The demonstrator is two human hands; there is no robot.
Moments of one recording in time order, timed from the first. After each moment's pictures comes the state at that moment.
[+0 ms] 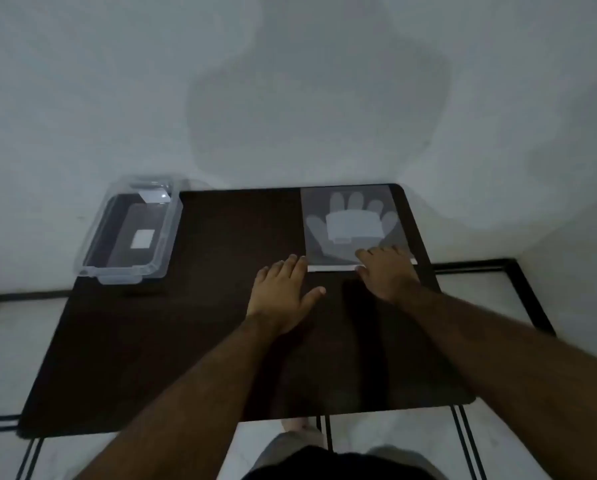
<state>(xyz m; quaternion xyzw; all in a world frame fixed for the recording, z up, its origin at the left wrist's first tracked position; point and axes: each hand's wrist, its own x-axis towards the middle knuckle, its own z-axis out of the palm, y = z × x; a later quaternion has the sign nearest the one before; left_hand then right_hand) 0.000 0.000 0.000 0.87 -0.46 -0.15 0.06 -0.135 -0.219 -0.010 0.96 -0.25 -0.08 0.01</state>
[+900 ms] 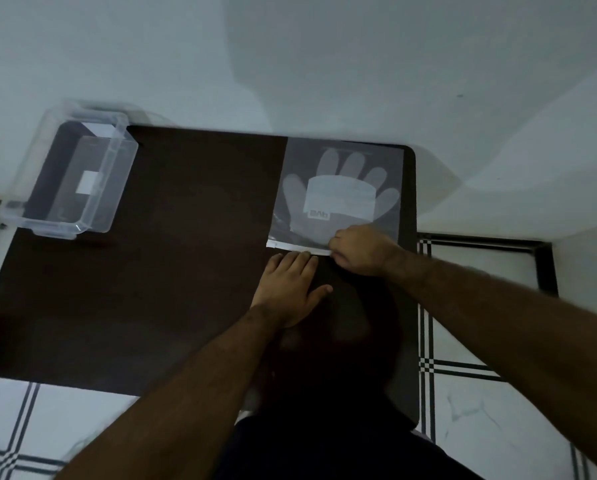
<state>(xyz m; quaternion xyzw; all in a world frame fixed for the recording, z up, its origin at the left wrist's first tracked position) -0.054 -0.121 -0.079 0.86 -0.47 -0.19 -0.01 -0.097 -0.340 -0.060 0.97 0.02 -0.23 -0.11</state>
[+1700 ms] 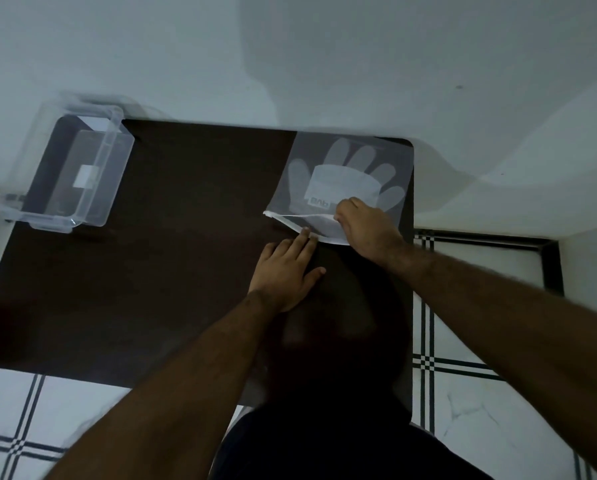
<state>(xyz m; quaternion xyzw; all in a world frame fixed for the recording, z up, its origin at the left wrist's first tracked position) -0.047 -0.142 -0.083 0.87 -0.45 -0.19 -0.01 -0.101 -0.364 -0.073 0.97 -0.12 -0.03 -0.23</state>
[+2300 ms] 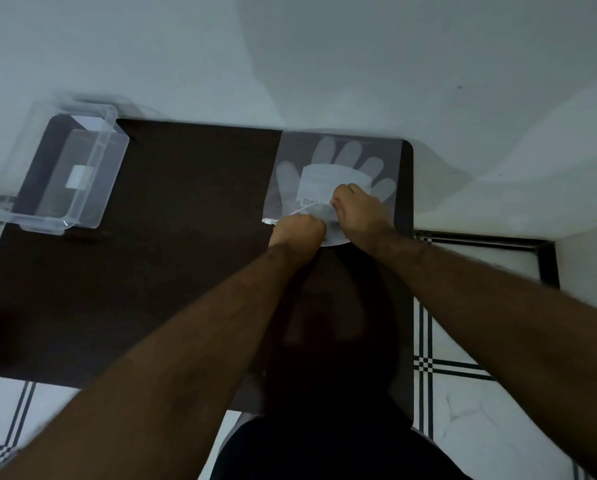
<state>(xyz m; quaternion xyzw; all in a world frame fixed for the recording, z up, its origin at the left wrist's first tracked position) -0.006 -0.216 -0.058 0.86 -0.47 -0.16 -0.12 -0.078 -0.367 -0.078 0.95 -0.17 0.02 -0.27</state>
